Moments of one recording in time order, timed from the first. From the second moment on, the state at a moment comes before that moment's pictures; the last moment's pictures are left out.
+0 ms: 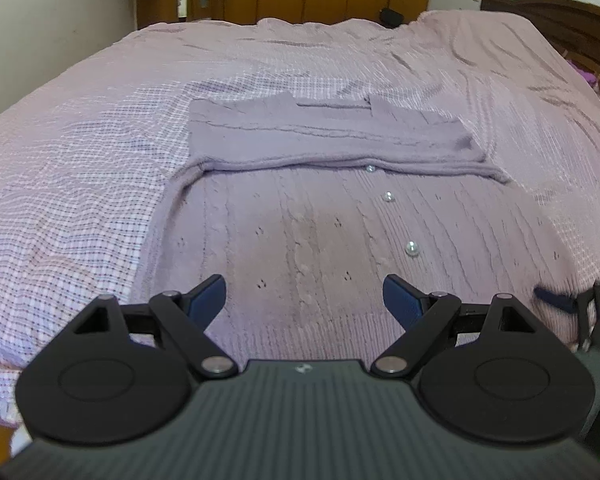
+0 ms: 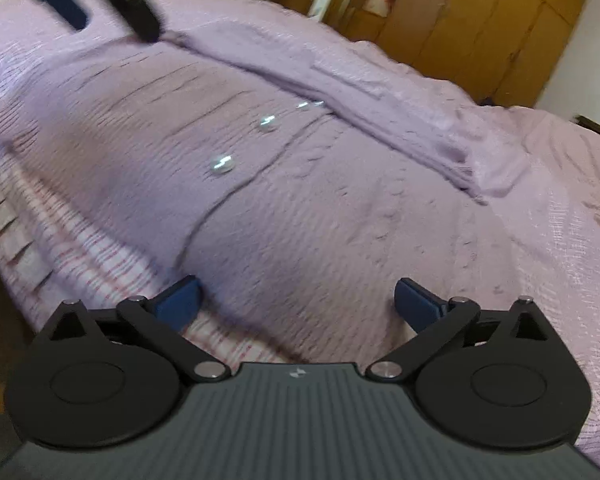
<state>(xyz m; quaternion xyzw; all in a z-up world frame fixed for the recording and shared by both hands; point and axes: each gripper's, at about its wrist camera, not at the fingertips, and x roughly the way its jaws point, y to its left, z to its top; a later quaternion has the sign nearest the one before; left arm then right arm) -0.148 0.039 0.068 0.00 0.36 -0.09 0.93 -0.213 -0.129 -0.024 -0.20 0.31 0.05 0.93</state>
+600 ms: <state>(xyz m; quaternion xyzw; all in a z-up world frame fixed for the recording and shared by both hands) -0.158 0.023 0.042 0.04 0.37 -0.16 0.91 -0.184 -0.171 0.012 -0.02 0.27 0.03 0.96</state>
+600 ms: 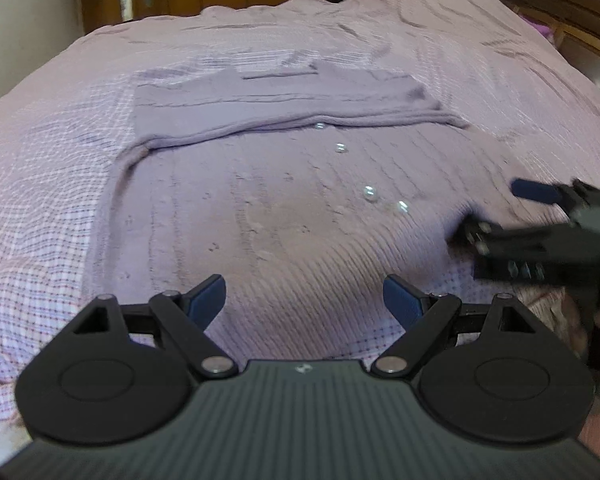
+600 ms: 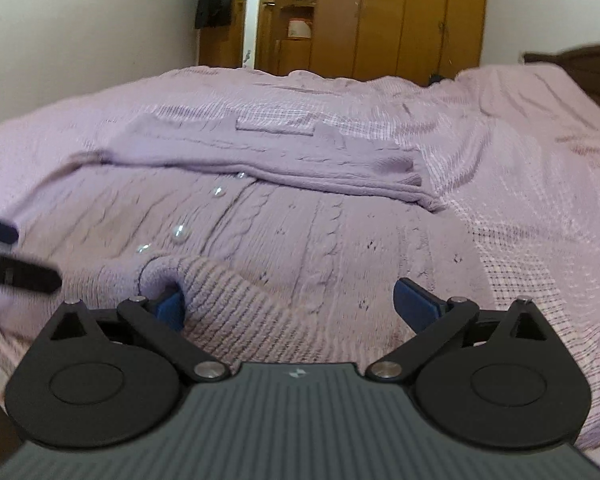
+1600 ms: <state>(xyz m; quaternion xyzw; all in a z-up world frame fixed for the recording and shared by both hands) -0.154 -0.010 0.004 0.22 0.34 -0.12 0.91 -0.156 -0.200 0.004 0.07 0.33 0.03 0.94</state>
